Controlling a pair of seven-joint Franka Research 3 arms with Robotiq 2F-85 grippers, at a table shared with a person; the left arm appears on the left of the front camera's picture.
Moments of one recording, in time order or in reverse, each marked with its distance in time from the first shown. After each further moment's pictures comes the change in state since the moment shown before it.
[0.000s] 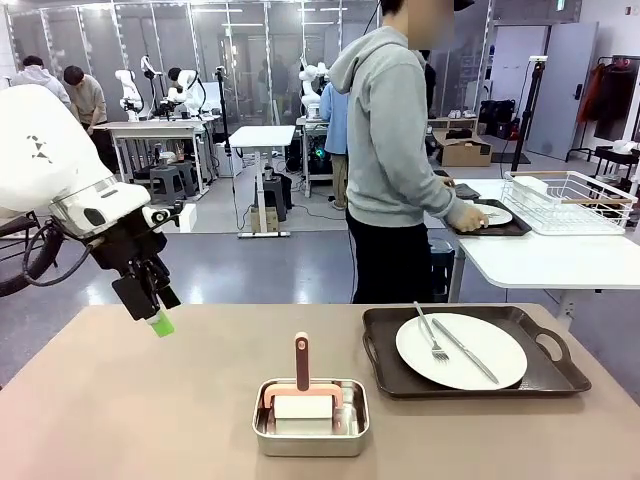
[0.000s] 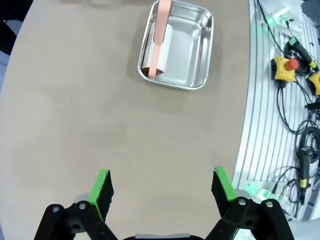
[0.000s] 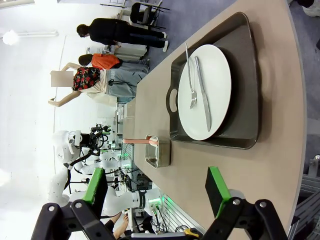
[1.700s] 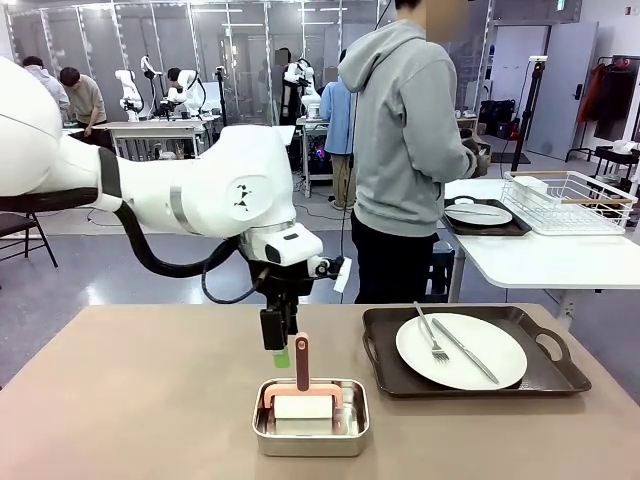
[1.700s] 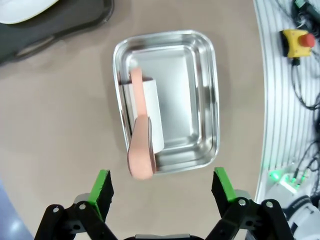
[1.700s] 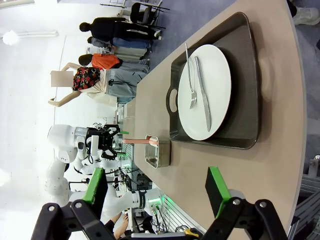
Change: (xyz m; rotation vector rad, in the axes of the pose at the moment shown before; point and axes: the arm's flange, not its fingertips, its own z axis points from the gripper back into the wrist) left arm 0.184 -0.010 -0.140 -0.069 0.304 -0.306; right arm 0.000 0.000 0.000 0.000 0.000 0.000
